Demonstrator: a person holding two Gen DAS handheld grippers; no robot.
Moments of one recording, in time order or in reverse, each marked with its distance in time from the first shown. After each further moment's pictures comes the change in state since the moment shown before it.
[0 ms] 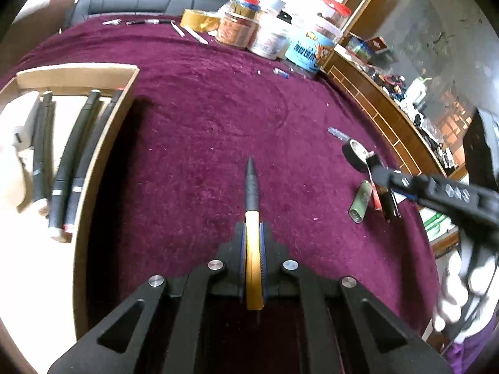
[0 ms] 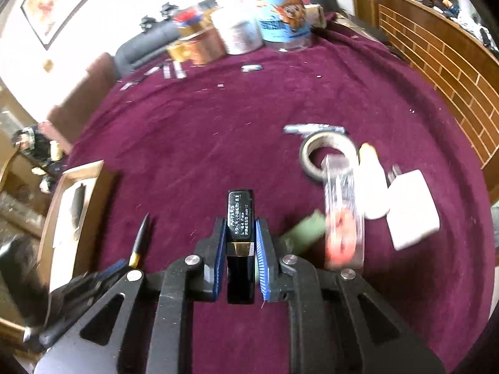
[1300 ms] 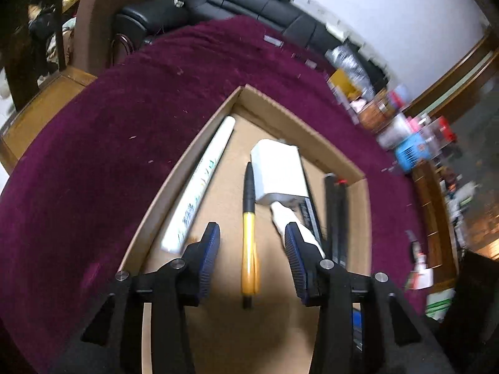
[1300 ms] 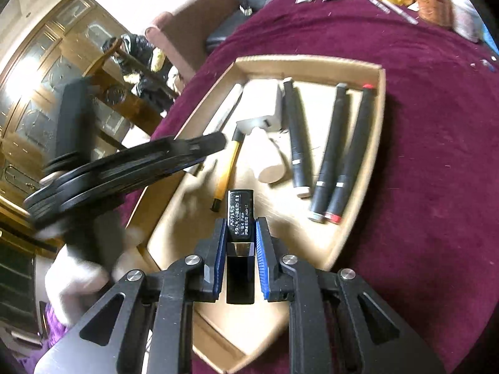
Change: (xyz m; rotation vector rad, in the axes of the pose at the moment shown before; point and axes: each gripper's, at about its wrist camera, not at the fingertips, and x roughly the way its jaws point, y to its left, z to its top) left arm -0.121 0.204 0.026 -0.411 -0.090 0.162; right arm 0.095 0.263 -0.055 -0.319 0.298 0.383
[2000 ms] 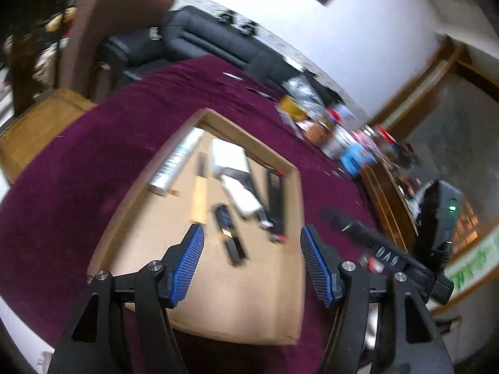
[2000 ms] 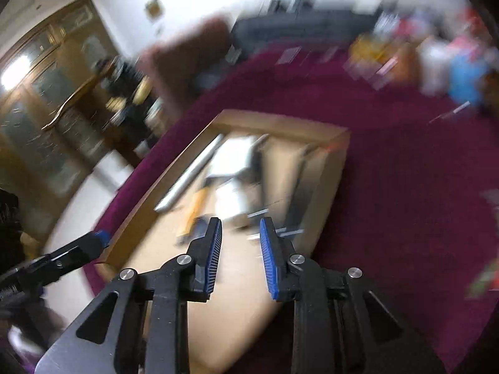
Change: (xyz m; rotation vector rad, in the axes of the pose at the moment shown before) left arm -0.077 -0.022 -0.062 0.081 -0.145 -0.166; right arm -0.082 -0.007 -0.020 -0.108 -0.337 -0.249
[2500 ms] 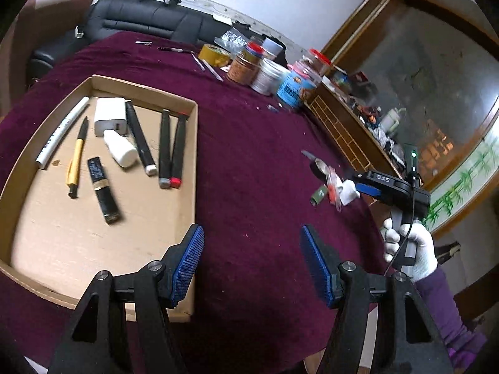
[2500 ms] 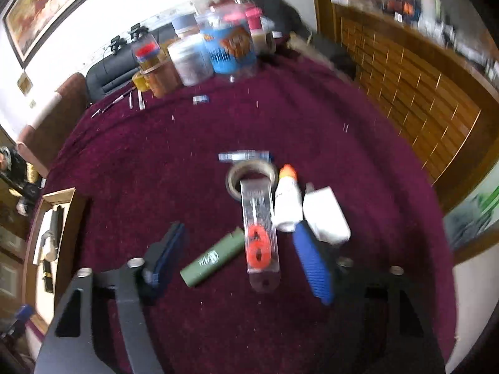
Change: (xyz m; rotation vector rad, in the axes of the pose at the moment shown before) left arm 0.042 -0.104 -0.051 0.239 0.186 -0.122; right arm -0.101 -0.264 -0.042 0.451 0.057 -0.355
